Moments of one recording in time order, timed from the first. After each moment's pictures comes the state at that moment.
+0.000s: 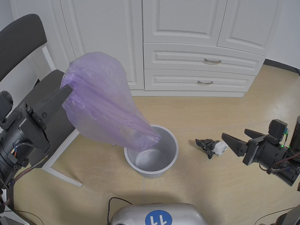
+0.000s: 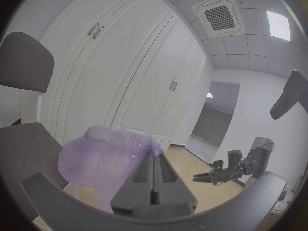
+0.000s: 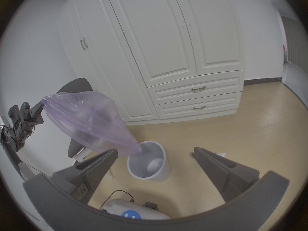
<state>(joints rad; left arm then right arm) -0.61 1.17 -0.38 -1.11 -0.08 -0.22 0.67 1.29 -0.40 -0.73 -0.30 0.28</state>
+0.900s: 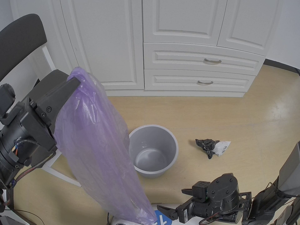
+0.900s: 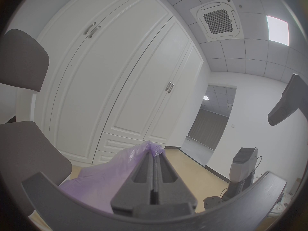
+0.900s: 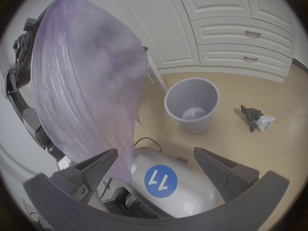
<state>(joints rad) -0.70 1.20 -0.44 -1.11 -0.03 -0.22 0.98 1.91 -0.32 -1.06 -0.15 0.37</state>
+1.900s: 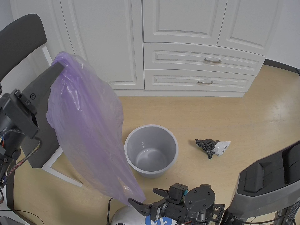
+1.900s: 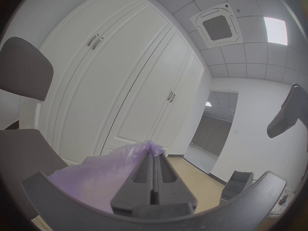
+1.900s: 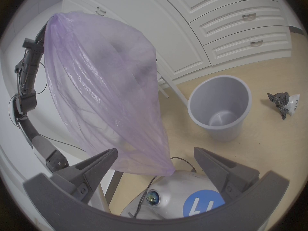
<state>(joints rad) -0.70 1.15 -0.46 -1.11 0.01 -0.21 1.05 2.23 -0.42 -1.55 -0.13 0.56</state>
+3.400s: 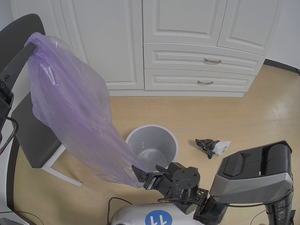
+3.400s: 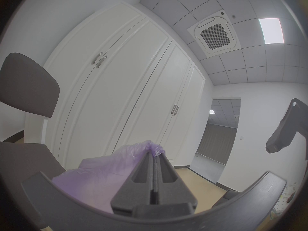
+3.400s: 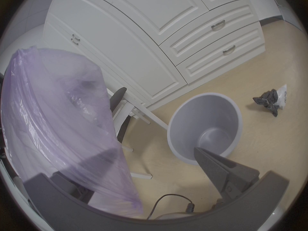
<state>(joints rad) -0.62 1.06 -0.50 -1.10 0.01 -0.20 0.94 2.37 -0.68 -1.55 -0.32 0.66</state>
